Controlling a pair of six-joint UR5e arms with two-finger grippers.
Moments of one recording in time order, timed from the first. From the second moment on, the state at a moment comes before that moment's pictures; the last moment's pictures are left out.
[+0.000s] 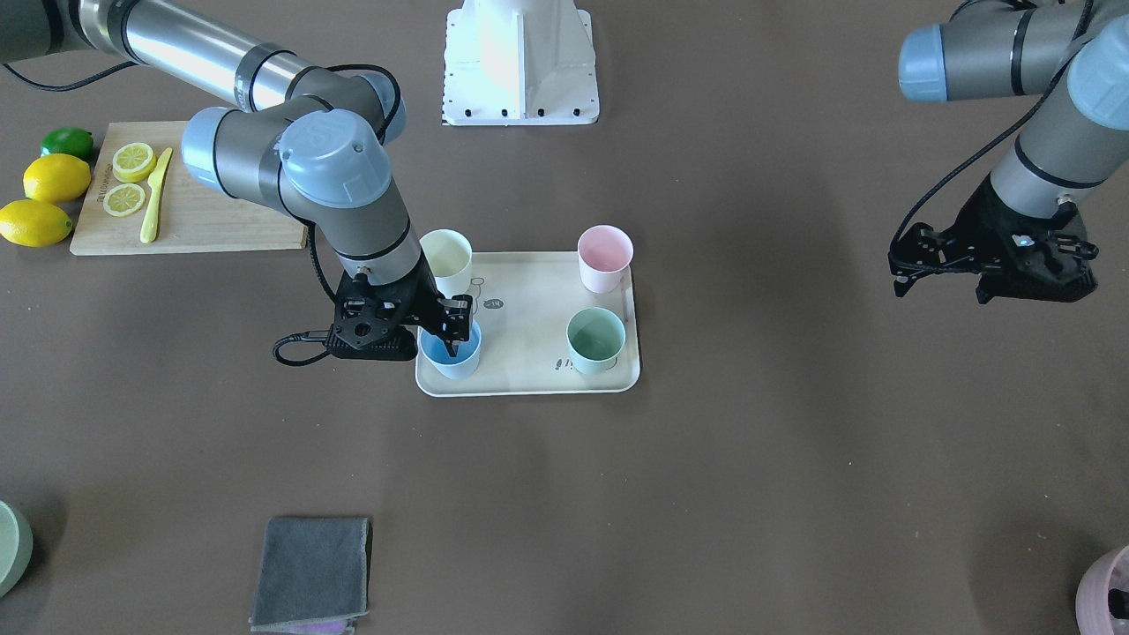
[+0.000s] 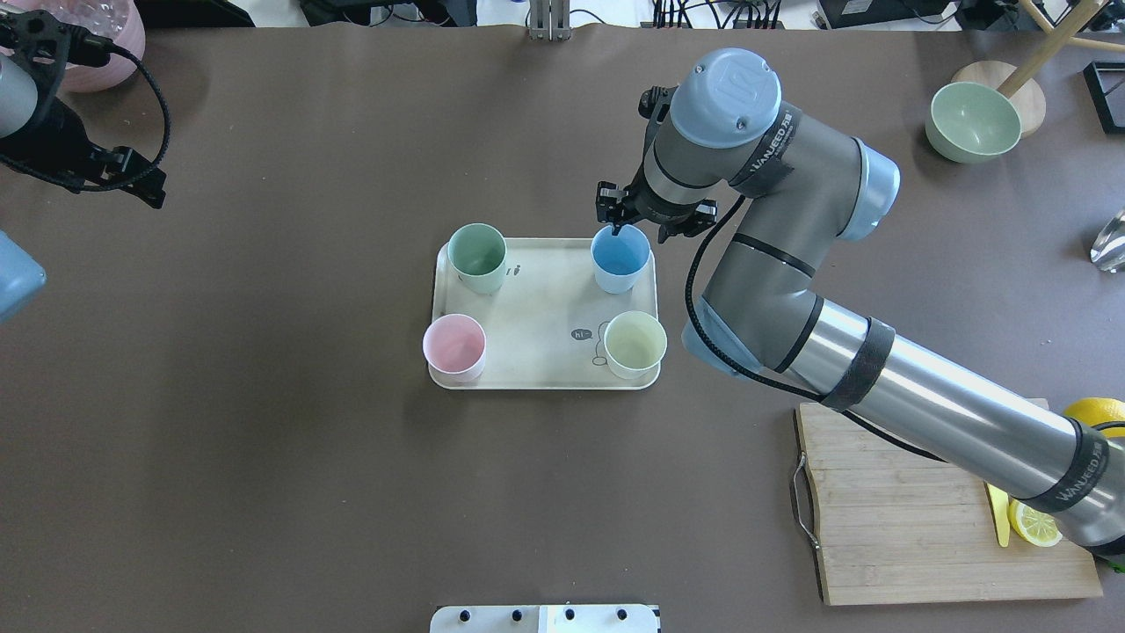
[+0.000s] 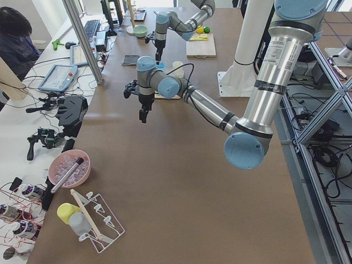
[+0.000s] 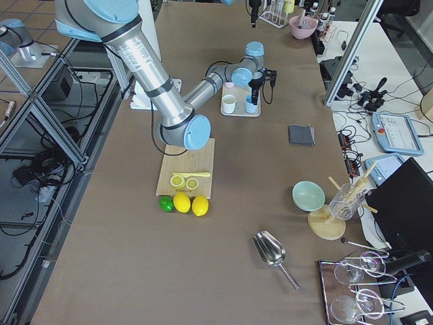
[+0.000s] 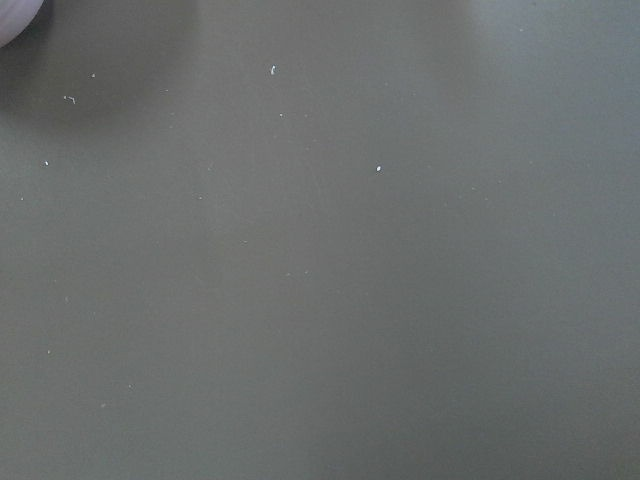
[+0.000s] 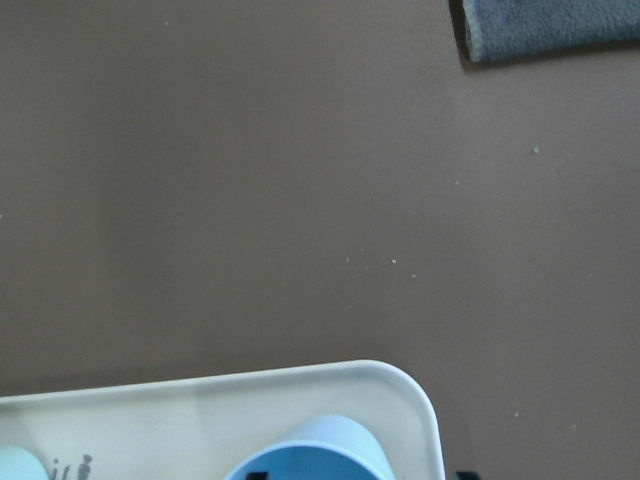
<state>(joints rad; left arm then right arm) -1.08 -1.84 -1.86 -1.54 -2.12 -0.53 0.72 -0.85 1.50 -1.39 1.96 1.23</state>
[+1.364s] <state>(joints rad) -1.57 -1.61 -1.77 -1.25 -2.23 0.21 1.35 -1.24 1.75 -1.77 2.27 0.19</state>
